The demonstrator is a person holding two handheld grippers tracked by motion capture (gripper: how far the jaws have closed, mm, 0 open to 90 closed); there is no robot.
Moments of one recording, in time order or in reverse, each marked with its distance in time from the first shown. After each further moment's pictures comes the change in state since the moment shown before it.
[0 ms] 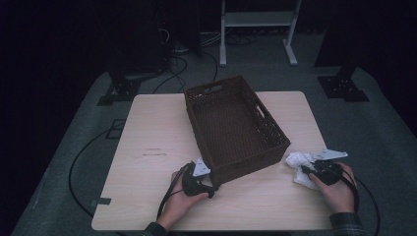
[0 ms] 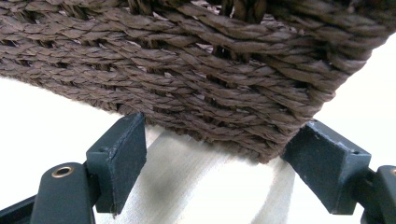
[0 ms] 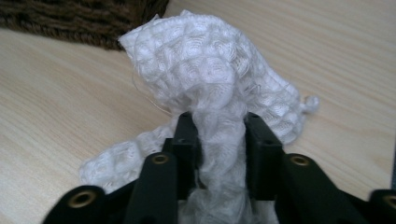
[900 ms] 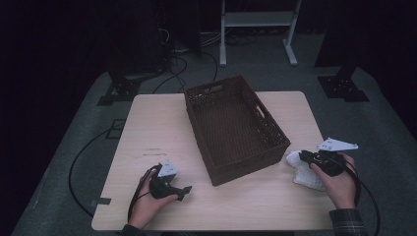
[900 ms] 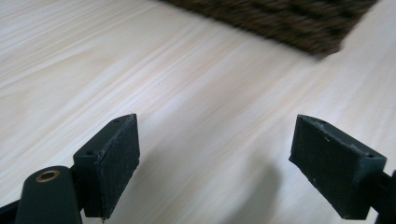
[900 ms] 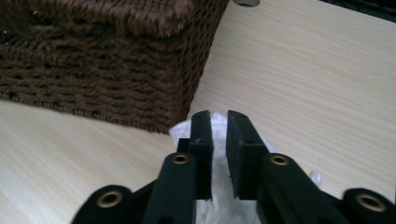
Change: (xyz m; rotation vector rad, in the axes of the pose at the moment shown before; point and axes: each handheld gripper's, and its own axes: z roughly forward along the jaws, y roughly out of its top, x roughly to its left) left arm 0.051 -0.048 -0.069 0.038 0.049 -0.109; right arm 0.000 0.034 -0.025 -0.185 0.096 0.017
